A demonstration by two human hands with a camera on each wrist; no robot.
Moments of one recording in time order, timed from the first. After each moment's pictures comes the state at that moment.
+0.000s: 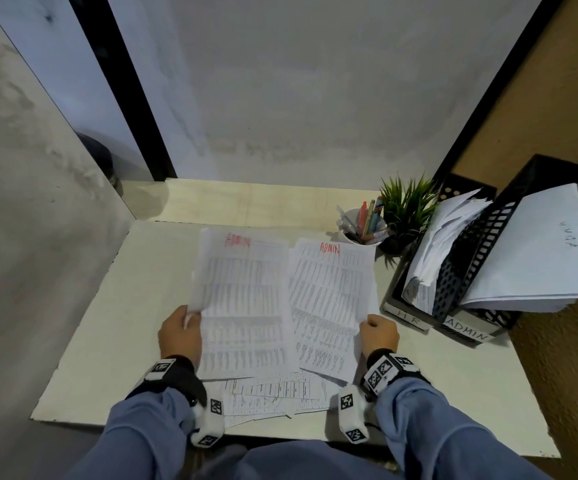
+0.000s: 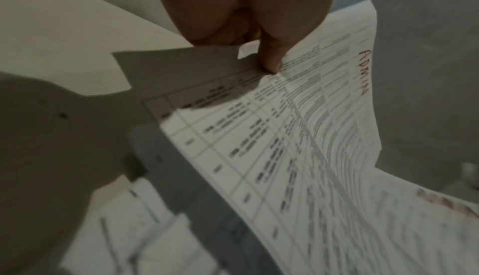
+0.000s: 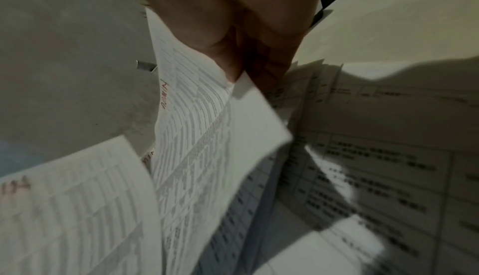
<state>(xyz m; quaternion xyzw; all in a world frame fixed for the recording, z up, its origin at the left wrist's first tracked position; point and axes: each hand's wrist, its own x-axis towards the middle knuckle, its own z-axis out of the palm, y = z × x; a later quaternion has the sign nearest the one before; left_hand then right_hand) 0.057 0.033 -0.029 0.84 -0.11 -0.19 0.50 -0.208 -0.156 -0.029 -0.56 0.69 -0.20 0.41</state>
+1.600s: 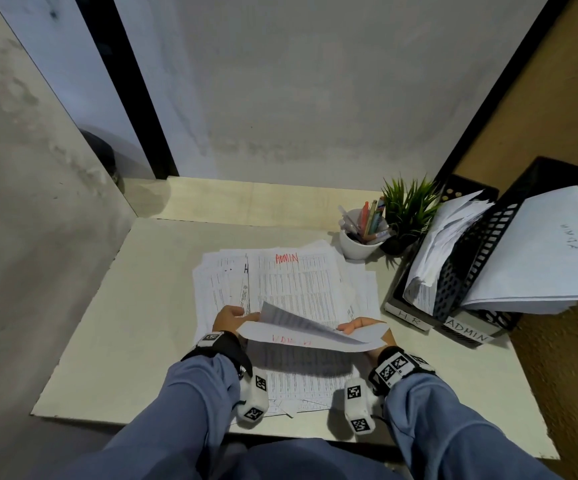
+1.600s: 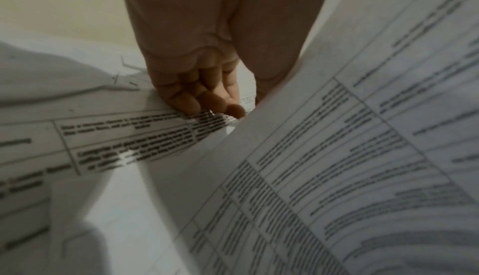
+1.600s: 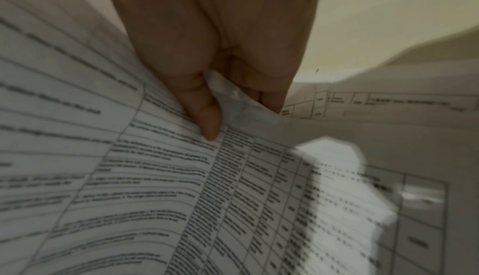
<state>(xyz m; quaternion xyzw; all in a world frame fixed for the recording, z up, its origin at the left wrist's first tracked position) 0.030 -0.031 -0.041 0.84 -0.14 -0.39 0.37 -0.213 -0.159 -0.030 -0.42 0.53 -0.22 0.71</state>
